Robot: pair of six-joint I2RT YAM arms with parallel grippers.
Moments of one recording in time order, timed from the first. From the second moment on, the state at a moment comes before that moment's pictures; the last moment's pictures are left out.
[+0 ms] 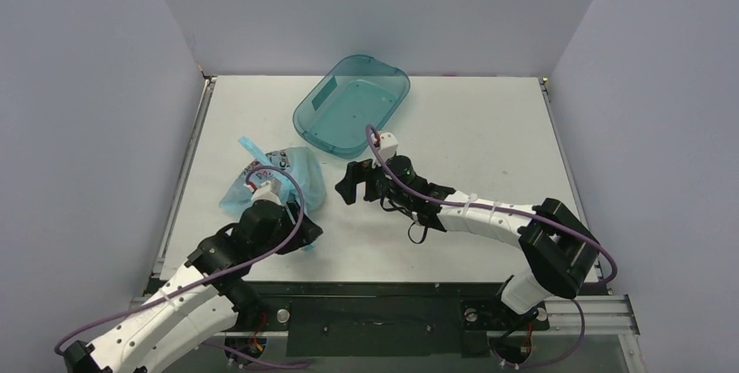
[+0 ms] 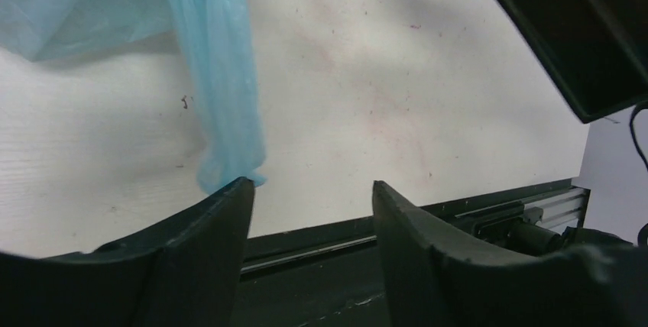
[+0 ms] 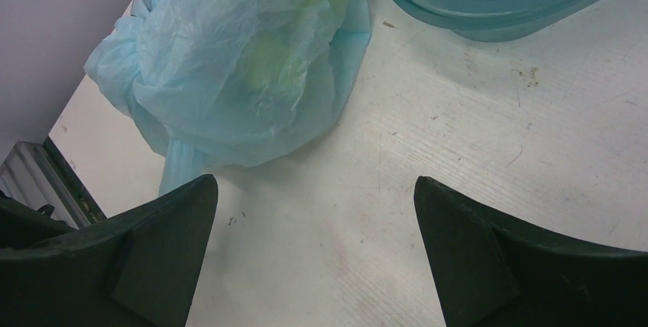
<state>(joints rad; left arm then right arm) -0.72 0.60 0.52 -0.65 -0.12 -0.99 0.87 1.54 0.87 0.28 0.03 0.48</state>
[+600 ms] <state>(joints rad) -0.72 0.65 0.89 -0.86 -0.50 -0.80 0.88 1.54 0.86 0.31 0.03 0.45</state>
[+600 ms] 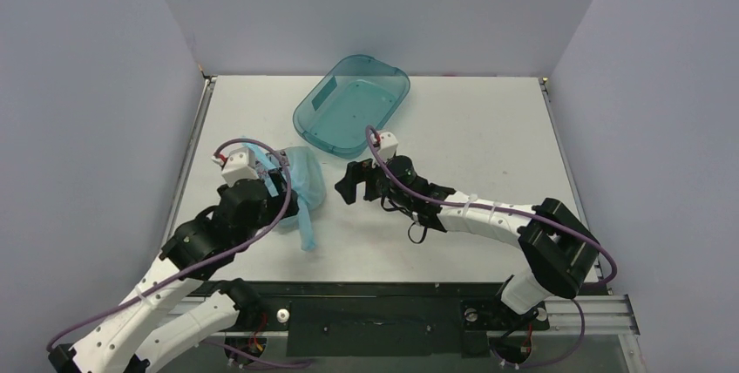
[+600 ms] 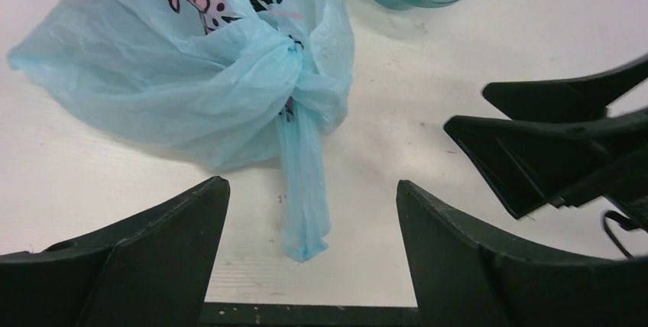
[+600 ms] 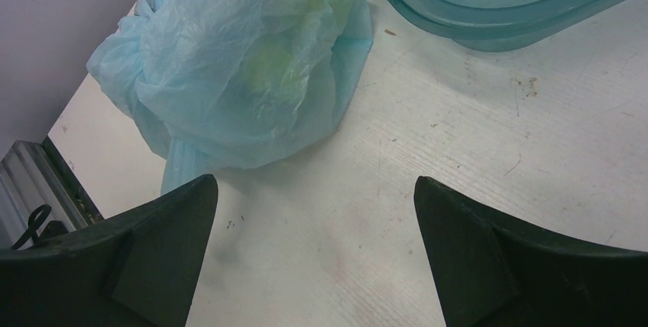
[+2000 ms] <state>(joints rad) -0.57 0.91 0.49 -0.19 0.05 -0.76 0.87 1.55 0.81 0.41 -0.13 0.50</state>
